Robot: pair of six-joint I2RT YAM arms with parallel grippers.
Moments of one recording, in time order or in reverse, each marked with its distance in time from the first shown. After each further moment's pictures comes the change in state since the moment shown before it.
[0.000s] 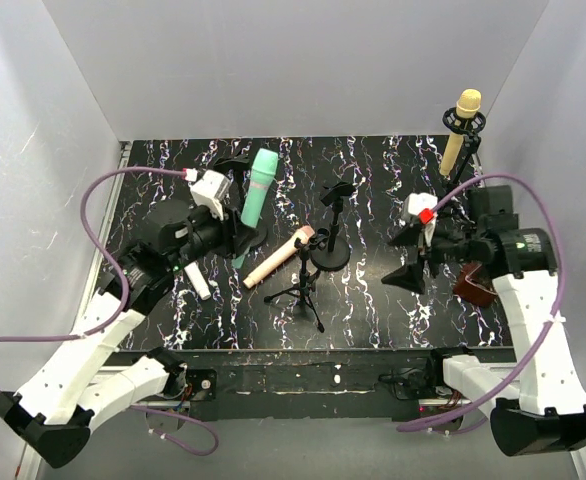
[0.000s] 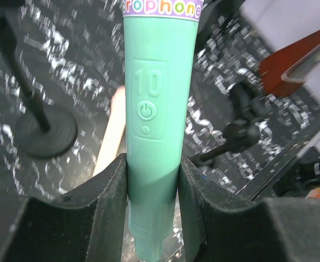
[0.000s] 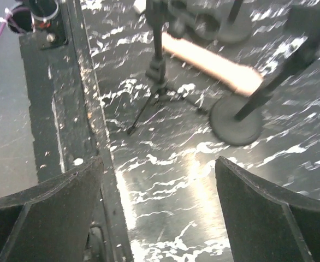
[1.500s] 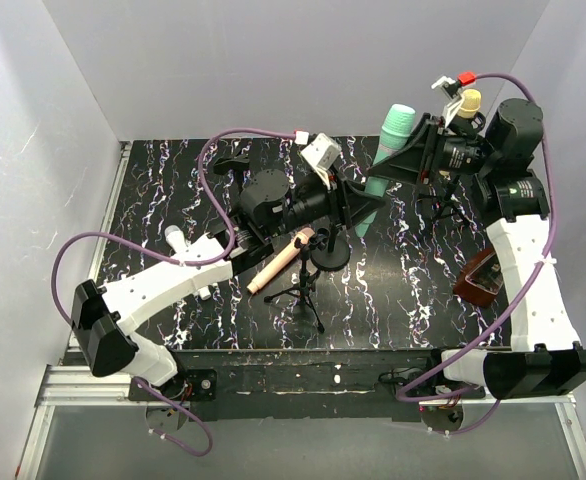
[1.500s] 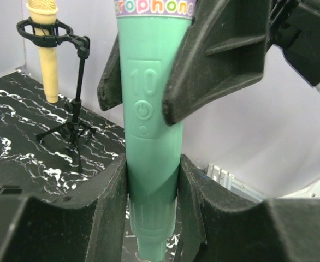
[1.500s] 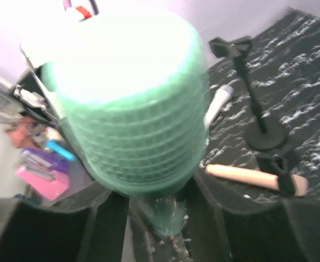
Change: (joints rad) left arm -0.372 0.557 0.336 0.721 0.100 -0.135; right arm -0.022 0.290 0.343 0.925 -0.216 1.388
